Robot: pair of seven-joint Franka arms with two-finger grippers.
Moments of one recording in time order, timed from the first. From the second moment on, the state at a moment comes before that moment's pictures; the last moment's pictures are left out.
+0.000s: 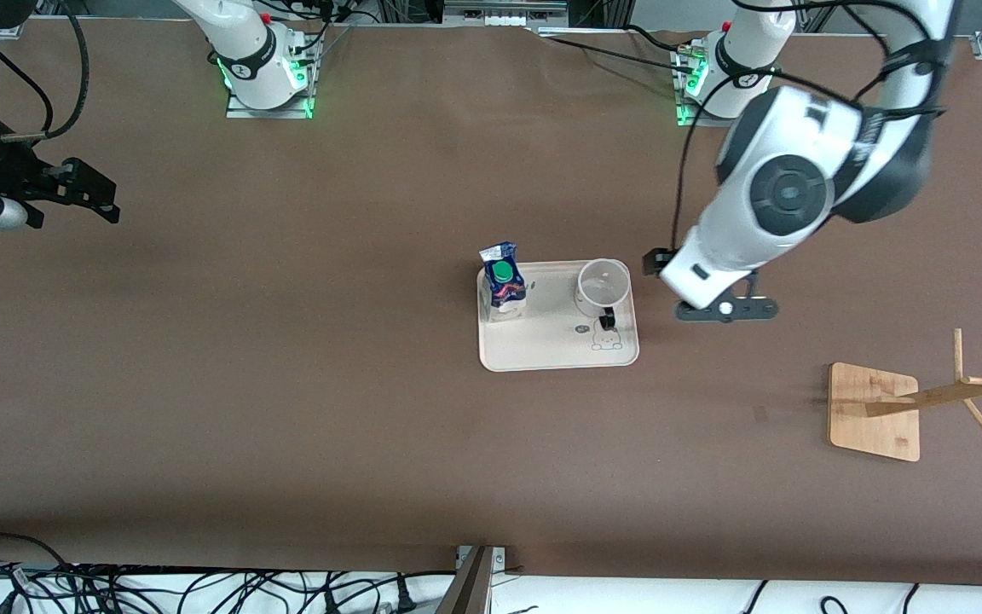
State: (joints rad) left arm -0.34 0.36 -0.11 -1.60 0.02 1.76 -0.51; right arm 0.02 -0.01 0.02 -1.67 -0.01 1.68 -0.05
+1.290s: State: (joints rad) left arm -0.49 0.51 -0.11 -1.90 0.02 2.35 -0.76; right arm 0.02 -0.01 0.00 -1.67 -0.01 1.68 -0.05
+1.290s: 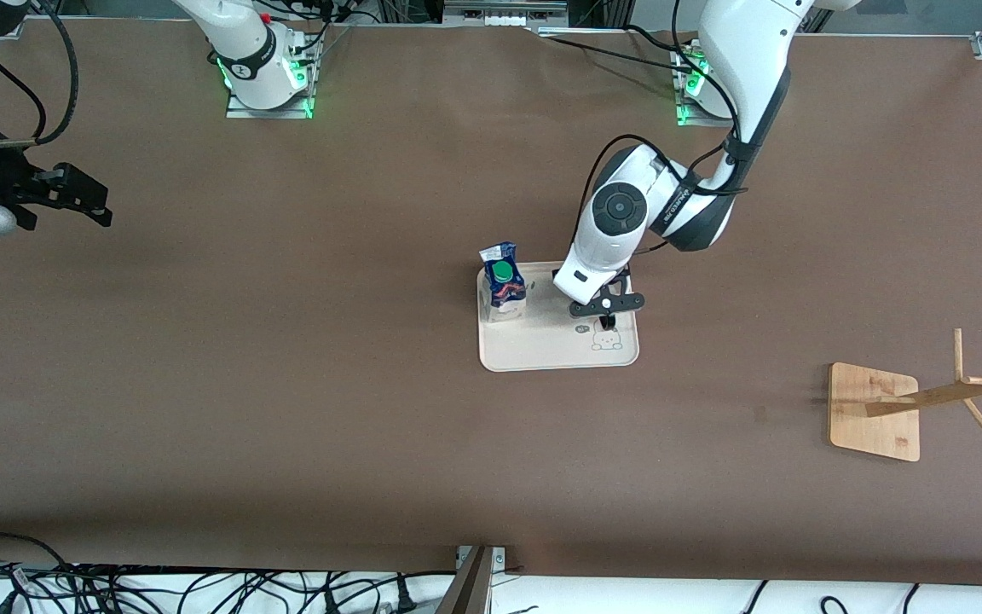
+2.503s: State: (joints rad) left arm -0.06 0.31 -0.08 -1.33 0.02 1.63 -0.10; right arm 0.23 0.16 0.02 -1.66 0.04 1.71 -0.03
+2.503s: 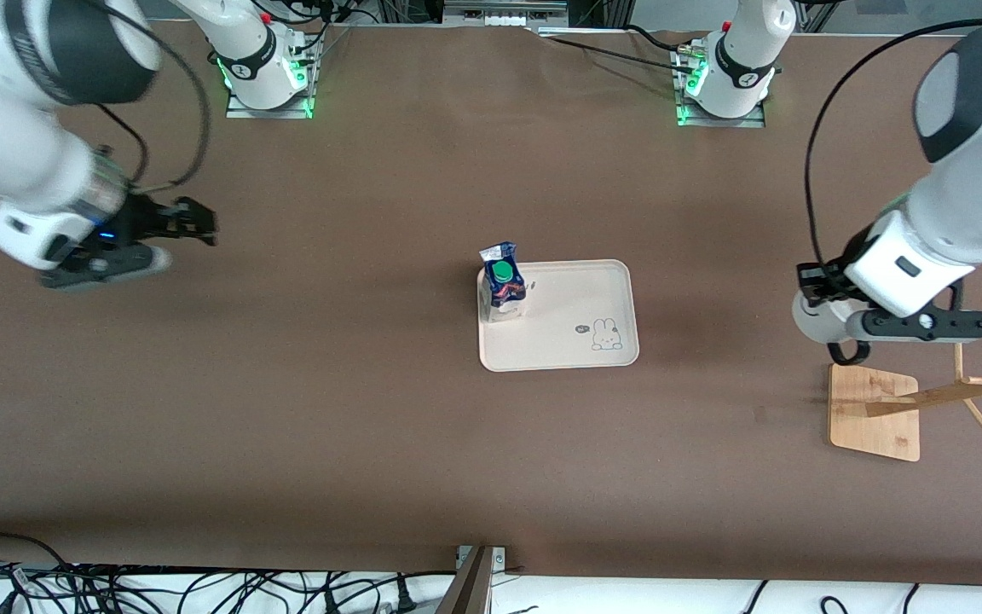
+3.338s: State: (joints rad) left arm 0.16 0.41 -0.08 -1.31 -0.06 1.76 0.15; right arm 0.70 0.64 0.02 -1.22 0.09 1.91 0.50
